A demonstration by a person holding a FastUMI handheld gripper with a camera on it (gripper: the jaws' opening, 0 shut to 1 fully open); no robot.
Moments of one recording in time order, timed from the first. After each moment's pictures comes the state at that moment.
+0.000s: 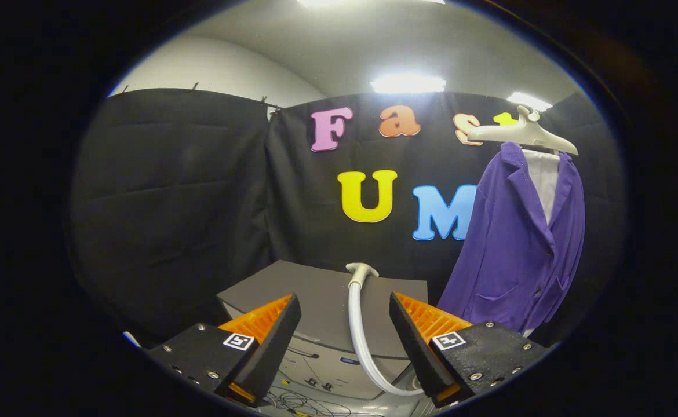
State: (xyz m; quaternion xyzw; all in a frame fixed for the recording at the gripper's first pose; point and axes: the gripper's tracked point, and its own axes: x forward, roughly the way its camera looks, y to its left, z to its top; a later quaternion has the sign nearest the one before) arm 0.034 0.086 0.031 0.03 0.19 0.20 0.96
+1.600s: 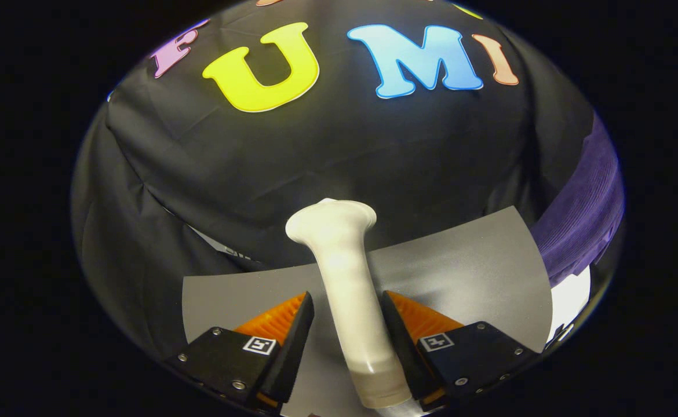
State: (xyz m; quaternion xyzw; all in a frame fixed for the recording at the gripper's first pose) arm 0.282 0.214 -0.200 0.14 0.54 0.05 0.83
